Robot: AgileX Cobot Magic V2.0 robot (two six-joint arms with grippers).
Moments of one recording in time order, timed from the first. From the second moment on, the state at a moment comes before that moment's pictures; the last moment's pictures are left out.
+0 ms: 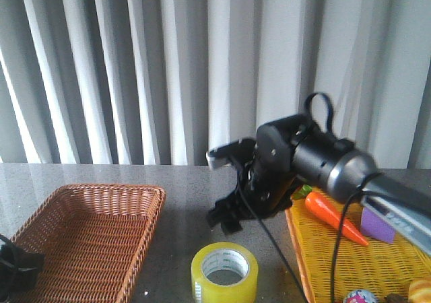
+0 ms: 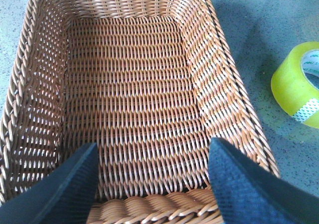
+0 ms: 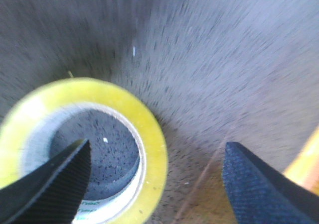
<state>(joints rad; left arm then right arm) -0.08 1.09 -0.83 -0.24 0.49 0.18 0.46 2.06 -2.02 -0.07 1.12 0.00</state>
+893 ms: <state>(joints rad) -0.12 1.07 -0.92 -0.38 0.51 0.26 0.11 1.15 -1.55 -0.27 0.96 0.10</state>
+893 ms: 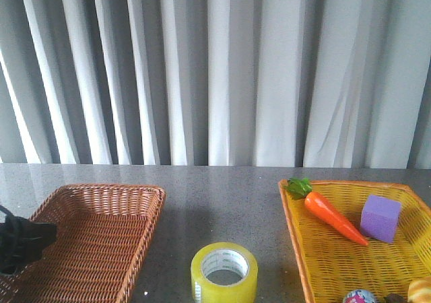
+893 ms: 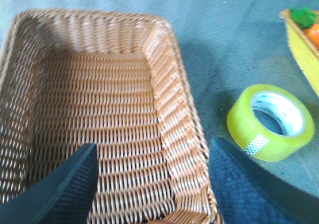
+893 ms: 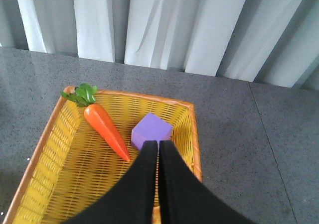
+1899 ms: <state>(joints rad) -0.49 1.90 -1.84 -0.09 0.86 0.14 0.11 1.11 -1.49 -0.31 1.00 0.10</state>
